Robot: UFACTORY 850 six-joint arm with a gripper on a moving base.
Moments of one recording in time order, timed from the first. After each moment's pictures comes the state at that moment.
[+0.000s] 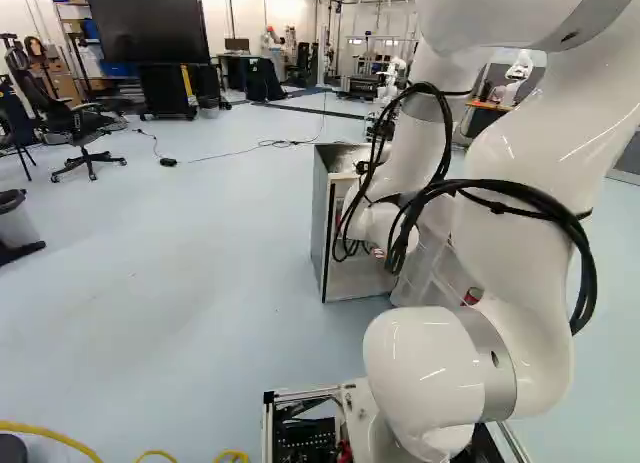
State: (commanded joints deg) arm -5.3 -11.3 -18.9 8.4 64.4 1.2
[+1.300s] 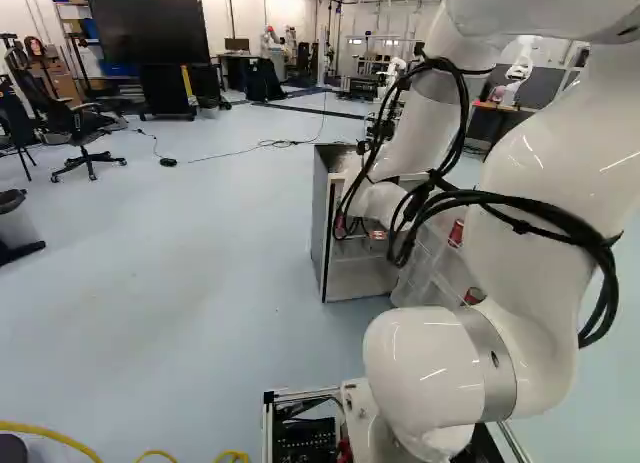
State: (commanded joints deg) arm -5.2 -5.1 -22.9 8.4 53.2 1.2
